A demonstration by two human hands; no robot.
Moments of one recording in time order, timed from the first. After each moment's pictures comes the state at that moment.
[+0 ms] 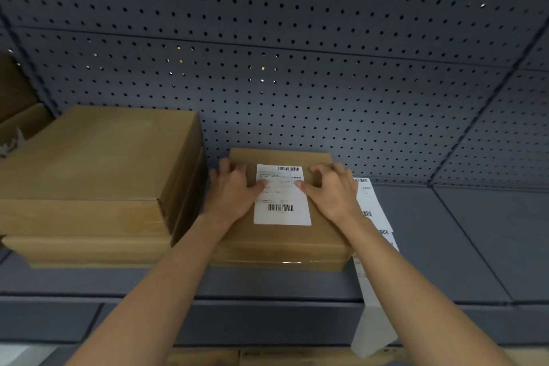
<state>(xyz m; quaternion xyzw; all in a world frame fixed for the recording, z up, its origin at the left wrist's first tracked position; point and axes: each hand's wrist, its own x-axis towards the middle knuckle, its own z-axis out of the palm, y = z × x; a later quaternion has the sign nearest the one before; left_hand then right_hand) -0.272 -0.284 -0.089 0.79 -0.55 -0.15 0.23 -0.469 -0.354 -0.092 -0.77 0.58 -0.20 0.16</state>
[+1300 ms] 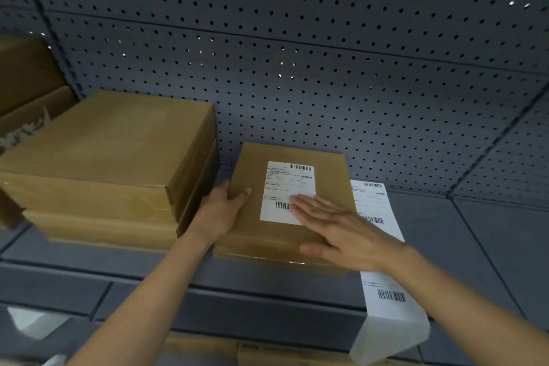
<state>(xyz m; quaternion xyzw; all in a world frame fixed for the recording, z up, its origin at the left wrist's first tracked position) -0.258 -0.236 -0.105 0.73 -0.39 -0.36 0.42 -0.509 -0.316 -0.085 -0.98 0.18 0.06 0.05</state>
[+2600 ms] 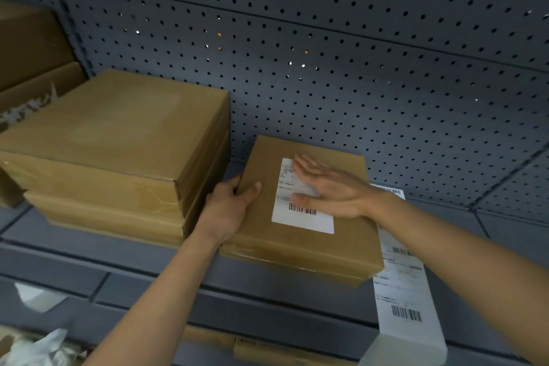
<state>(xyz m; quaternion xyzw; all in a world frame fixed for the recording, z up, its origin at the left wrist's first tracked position) -0.256 -0.240 -0.119 0.70 -0.33 -0.39 0.51 -0.442 -0.381 -0.066 -0.95 0.25 0.15 0.07</state>
